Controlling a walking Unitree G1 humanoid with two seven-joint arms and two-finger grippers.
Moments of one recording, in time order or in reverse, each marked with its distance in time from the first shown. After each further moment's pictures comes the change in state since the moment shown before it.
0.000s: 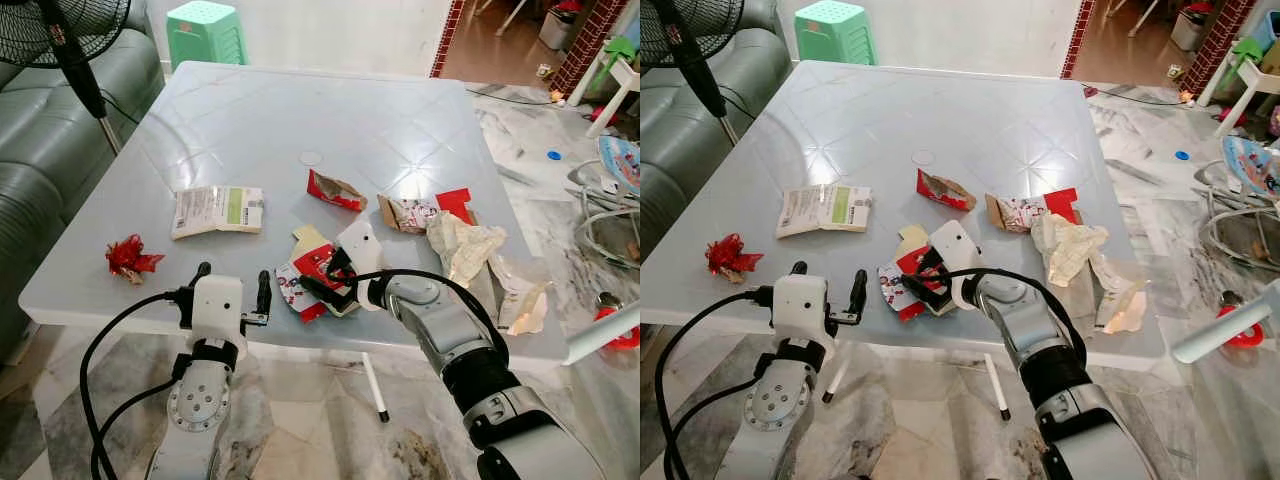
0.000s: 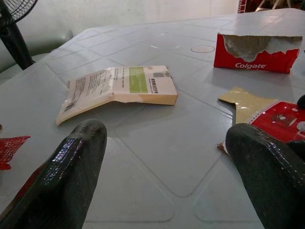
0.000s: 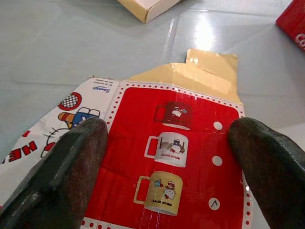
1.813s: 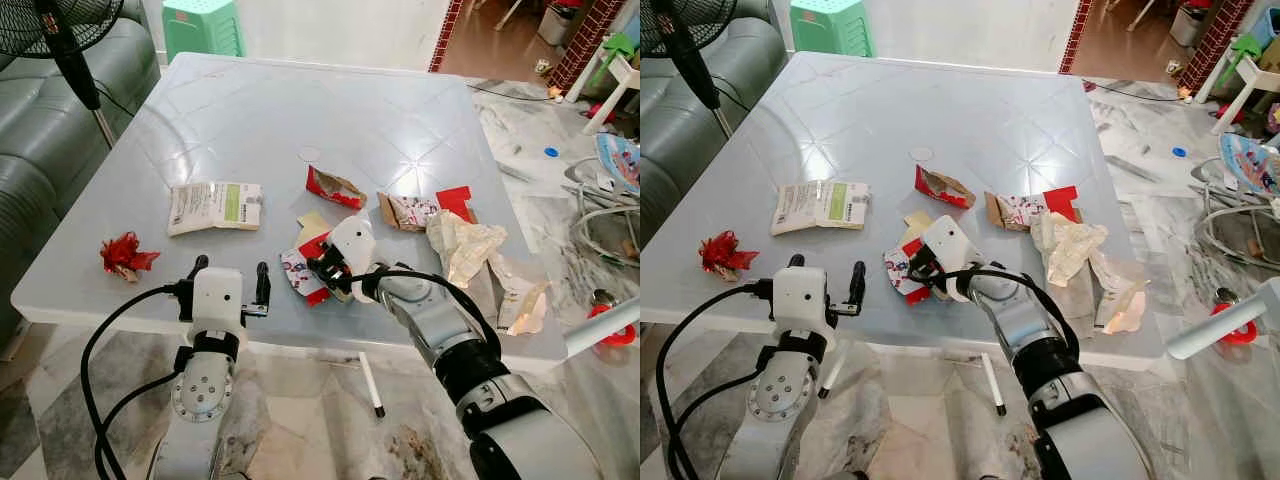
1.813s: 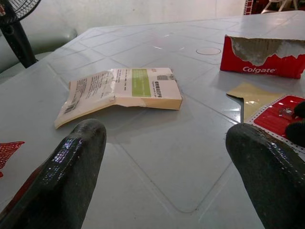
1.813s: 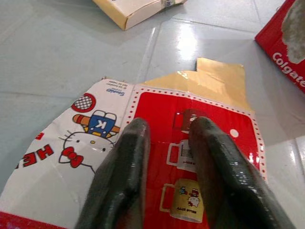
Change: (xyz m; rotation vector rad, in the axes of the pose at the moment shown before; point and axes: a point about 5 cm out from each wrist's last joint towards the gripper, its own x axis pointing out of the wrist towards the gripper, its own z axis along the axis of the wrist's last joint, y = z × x) left arm 0.007 0.001 0.004 0.001 -0.015 0.033; right arm 0.010 0.000 0.006 -0.064 -0.034 -0.050
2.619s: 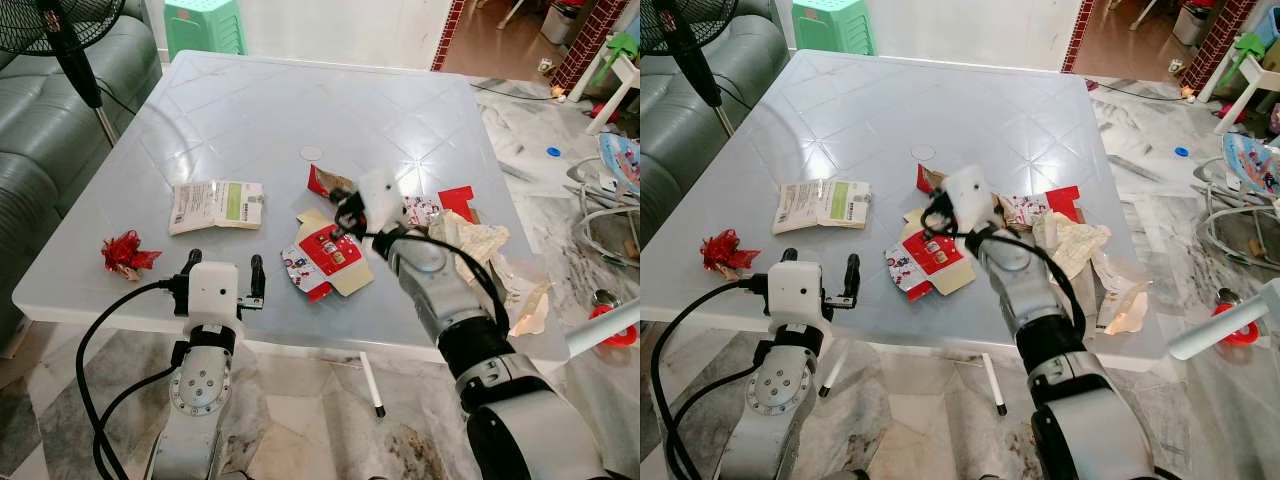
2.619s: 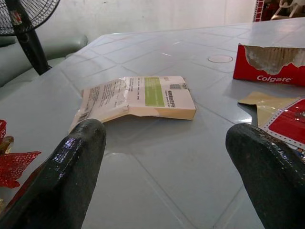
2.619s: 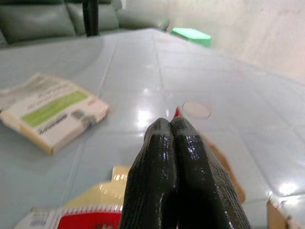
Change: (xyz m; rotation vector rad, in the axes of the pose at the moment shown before) left arm 0.005 0.004 0.004 0.011 -0.032 0.040; right arm -0.008 -0.037 0.056 0.044 -0.307 -0.233
